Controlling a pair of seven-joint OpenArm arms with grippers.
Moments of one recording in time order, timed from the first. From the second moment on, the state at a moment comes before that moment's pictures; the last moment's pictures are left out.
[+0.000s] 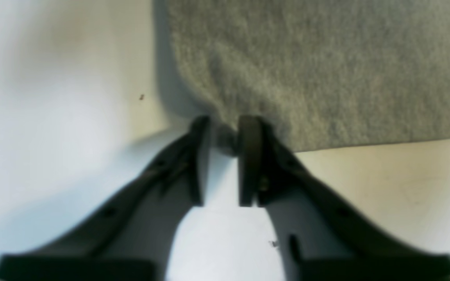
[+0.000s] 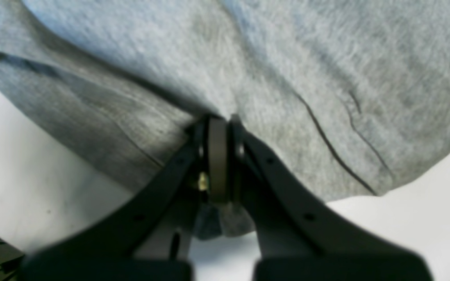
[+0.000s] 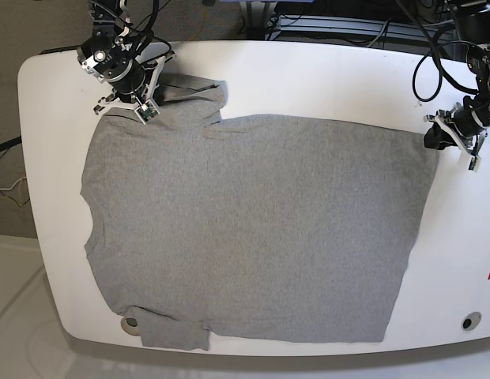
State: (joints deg) left arm 6.6 -30.9 -23.4 69.9 -37.3 -41.8 45.2; right arm -25.4 8.2 12.8 104.6 -6.7 40.1 -37.9
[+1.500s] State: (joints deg) left arm 7.5 -30.5 -23.8 70.5 -35.1 -41.9 43.9; right arm -25.1 8.7 13.2 104.6 -6.3 40.1 -37.8
